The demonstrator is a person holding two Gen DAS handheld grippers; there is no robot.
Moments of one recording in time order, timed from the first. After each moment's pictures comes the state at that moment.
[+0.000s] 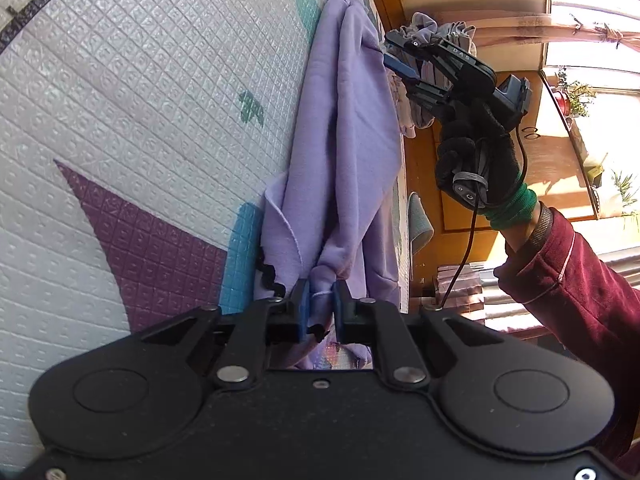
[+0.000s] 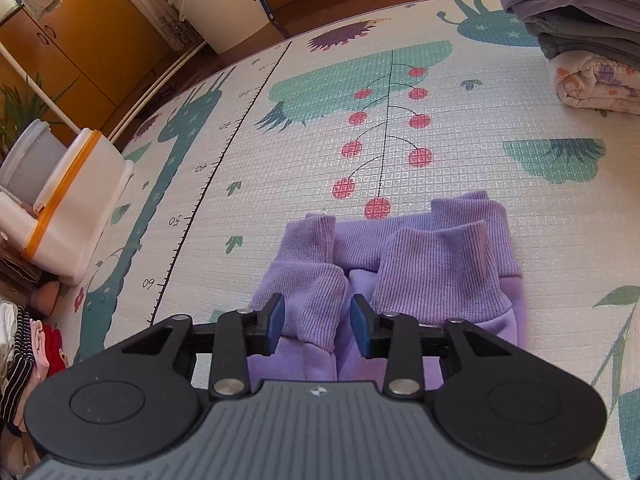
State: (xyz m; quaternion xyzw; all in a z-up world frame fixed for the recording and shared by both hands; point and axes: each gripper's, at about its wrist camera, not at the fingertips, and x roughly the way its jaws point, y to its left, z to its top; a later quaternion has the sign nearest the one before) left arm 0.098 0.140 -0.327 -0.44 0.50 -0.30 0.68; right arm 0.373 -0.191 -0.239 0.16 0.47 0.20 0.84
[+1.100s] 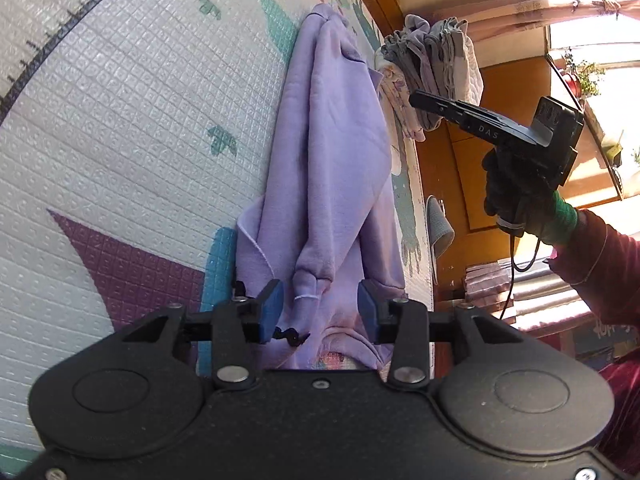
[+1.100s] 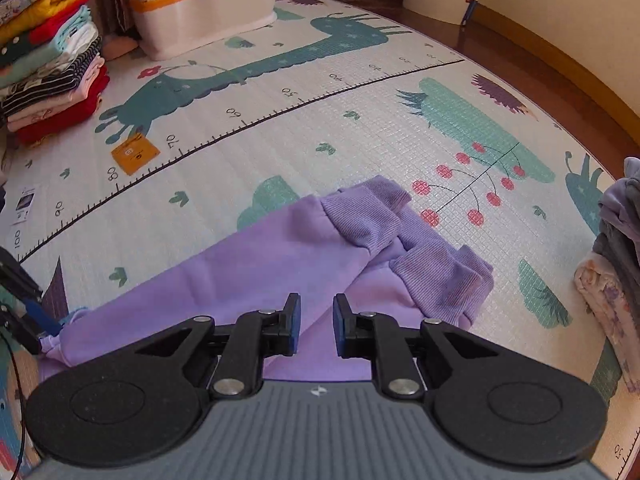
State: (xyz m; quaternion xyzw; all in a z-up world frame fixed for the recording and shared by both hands) left arm 0.100 0.128 -0.276 -0.36 0.49 -0.28 0.74; right arm 0.268 -0.186 -0.170 -0.21 0.44 0.36 0.79
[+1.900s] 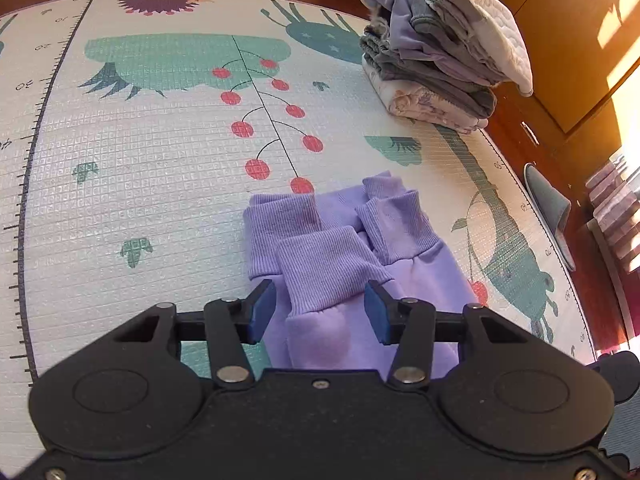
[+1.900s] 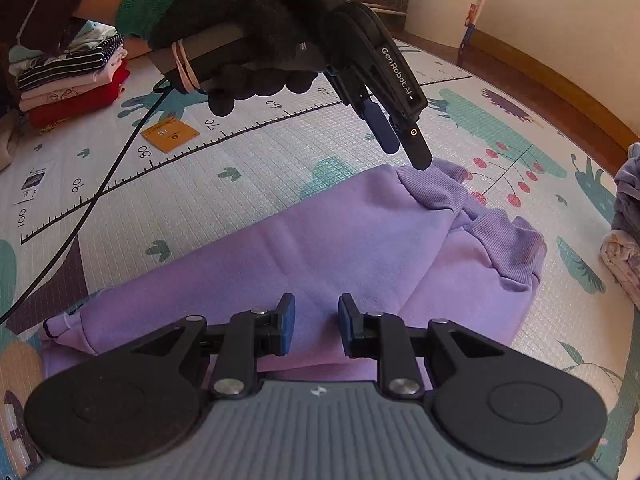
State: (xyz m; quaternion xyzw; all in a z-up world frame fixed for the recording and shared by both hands) left arm 0.404 0.028 -0.235 -0.06 0.50 -0.31 0.81; right arm 0.207 -0.154 -0.227 -0.18 0.39 0.34 0.84
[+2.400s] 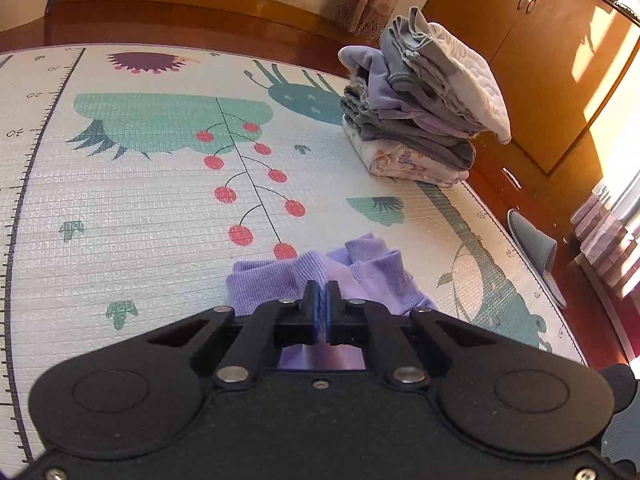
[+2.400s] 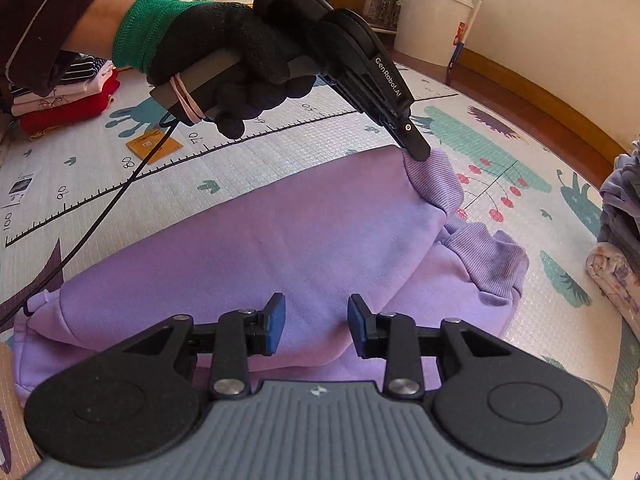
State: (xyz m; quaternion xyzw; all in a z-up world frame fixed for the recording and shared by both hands) left arm 0.394 0.027 -0.228 -0.08 0.41 -0.31 0.86; right arm 0.214 -0.162 -0.232 -0.19 0.36 0.34 0.85
